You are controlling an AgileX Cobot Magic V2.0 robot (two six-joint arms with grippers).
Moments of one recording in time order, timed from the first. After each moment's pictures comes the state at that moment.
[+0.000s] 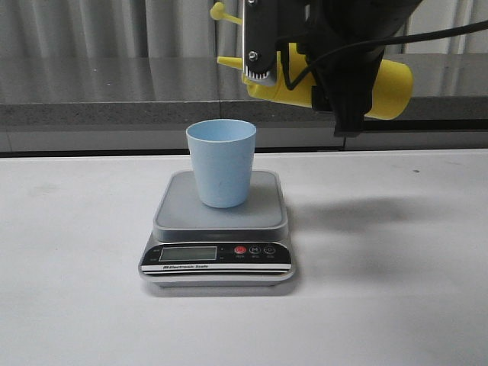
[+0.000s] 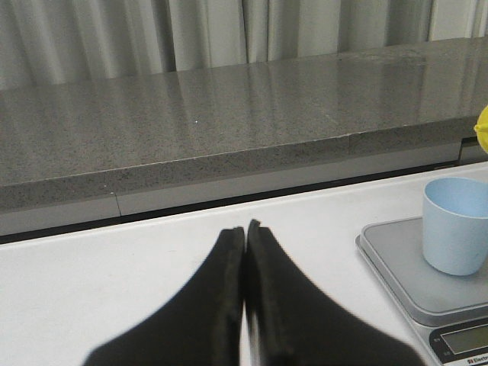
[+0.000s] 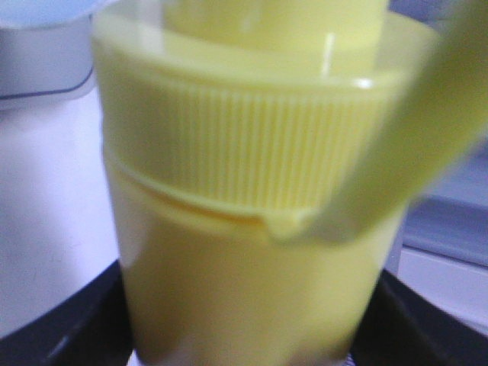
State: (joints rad) left arm -0.16 0.25 -0.30 -0.04 0.22 0.08; right arm 0.66 1.68 -1.11 -1.35 0.49 0.16
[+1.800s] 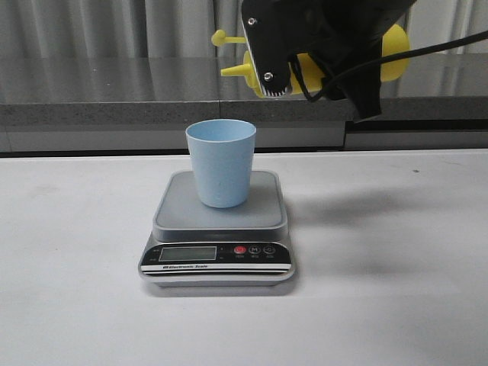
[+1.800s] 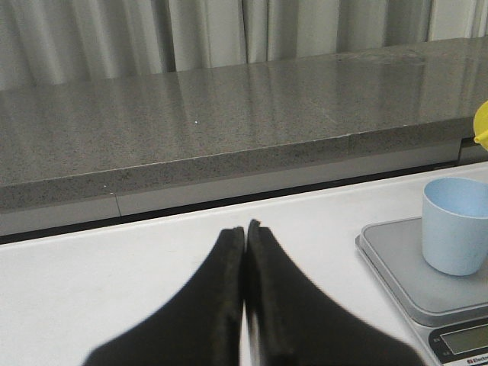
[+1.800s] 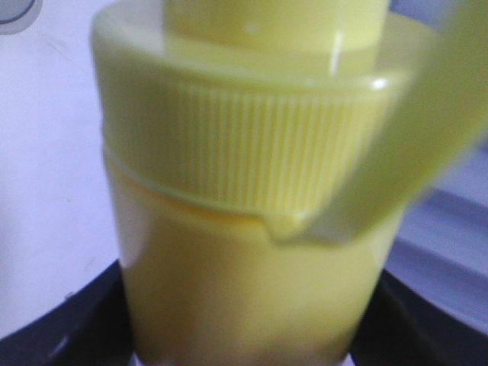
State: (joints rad) left arm -0.16 0.25 -0.30 -0.04 0.22 0.08; right arm 0.66 1.69 -1.11 -1.55 0.53 0.10
